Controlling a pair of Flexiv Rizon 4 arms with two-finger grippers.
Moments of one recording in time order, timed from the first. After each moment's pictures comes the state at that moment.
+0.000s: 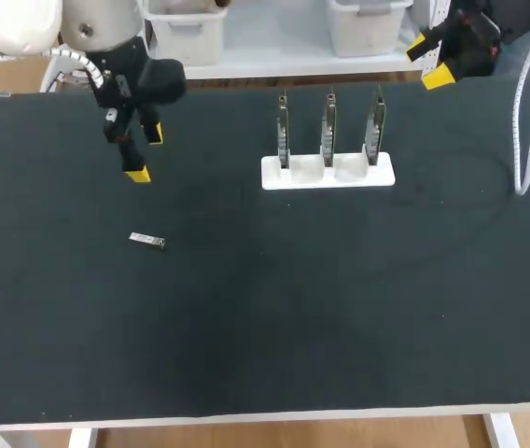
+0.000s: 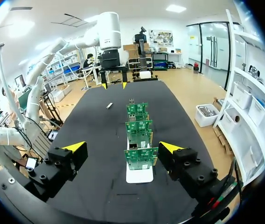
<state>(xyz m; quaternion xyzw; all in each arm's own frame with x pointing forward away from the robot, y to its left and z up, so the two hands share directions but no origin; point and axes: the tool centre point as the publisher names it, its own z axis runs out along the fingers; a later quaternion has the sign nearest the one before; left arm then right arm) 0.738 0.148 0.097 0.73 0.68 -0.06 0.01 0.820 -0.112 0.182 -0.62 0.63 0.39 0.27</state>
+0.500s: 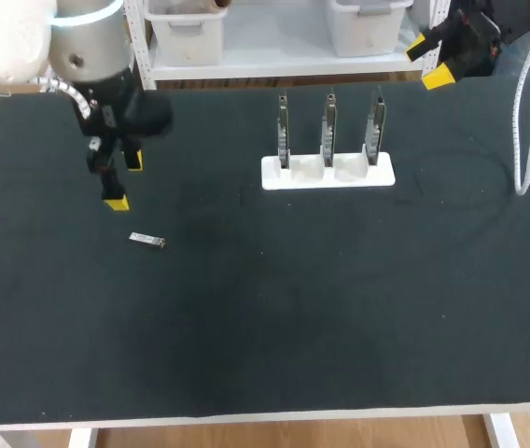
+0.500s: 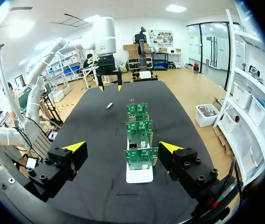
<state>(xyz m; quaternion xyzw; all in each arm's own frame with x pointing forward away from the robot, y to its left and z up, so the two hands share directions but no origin) 0.706 0.175 0.075 0.73 0.68 -0.03 -0.03 0.820 -0.112 0.182 -0.62 0.63 0.39 0.27</state>
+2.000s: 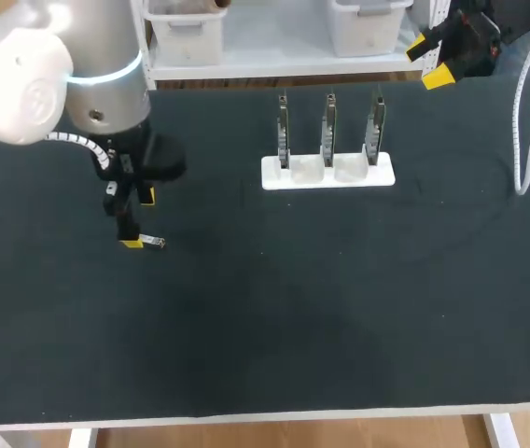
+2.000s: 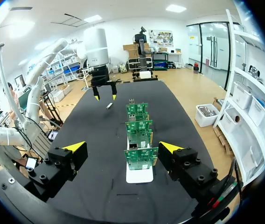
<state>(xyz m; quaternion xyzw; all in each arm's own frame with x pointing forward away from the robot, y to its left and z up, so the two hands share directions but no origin) 0.674 0.160 0.033 0.73 0.69 -0.02 -0.02 0.820 -0.112 0.182 -0.62 0.63 0.39 0.27</state>
